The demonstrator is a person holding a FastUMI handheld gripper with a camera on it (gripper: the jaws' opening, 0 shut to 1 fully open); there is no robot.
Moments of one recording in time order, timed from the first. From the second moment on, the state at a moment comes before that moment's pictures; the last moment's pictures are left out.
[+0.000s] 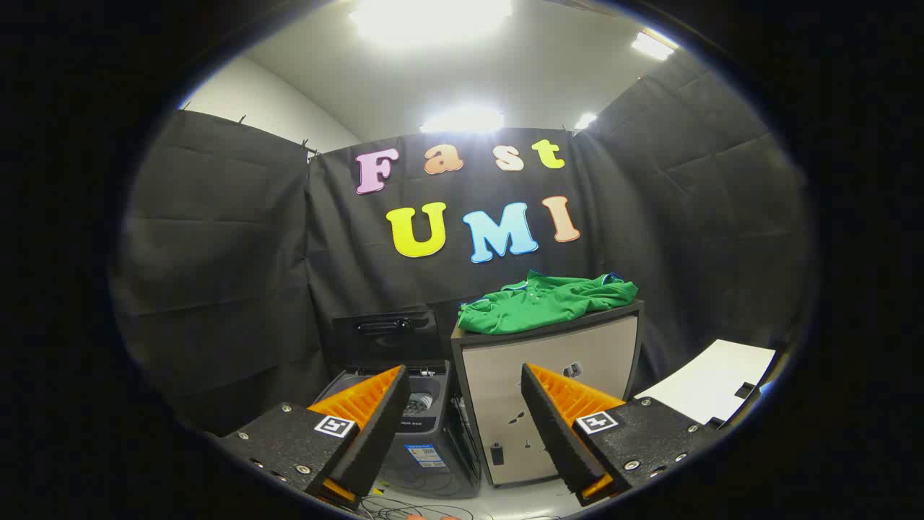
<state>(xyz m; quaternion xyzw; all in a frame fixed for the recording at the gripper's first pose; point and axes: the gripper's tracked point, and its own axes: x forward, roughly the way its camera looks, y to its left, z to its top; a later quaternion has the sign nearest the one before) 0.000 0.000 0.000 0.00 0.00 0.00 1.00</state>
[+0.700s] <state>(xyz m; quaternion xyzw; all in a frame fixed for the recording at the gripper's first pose) -0.010 -0.003 0.004 0.00 0.00 0.00 1.00</state>
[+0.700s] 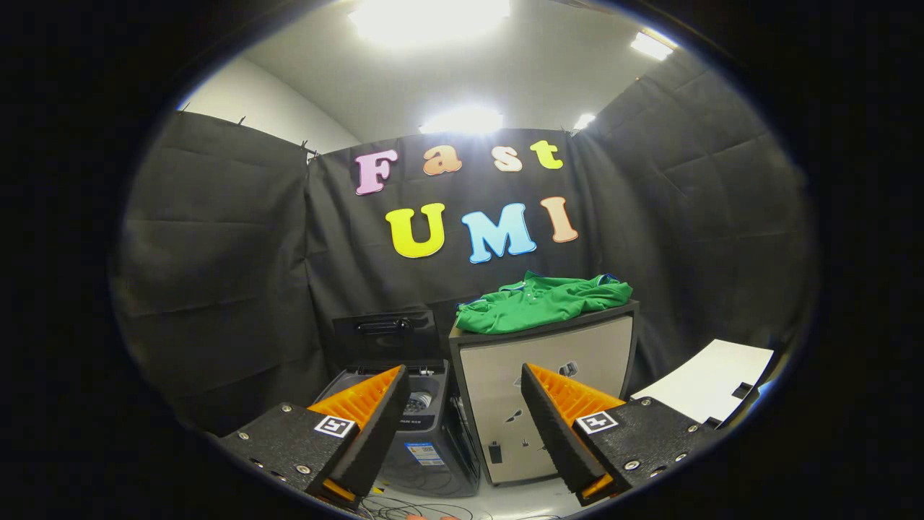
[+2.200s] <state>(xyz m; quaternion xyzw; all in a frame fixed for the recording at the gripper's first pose) 0.060 0.003 0.003 -0.10 0.05 -0.07 0.99</state>
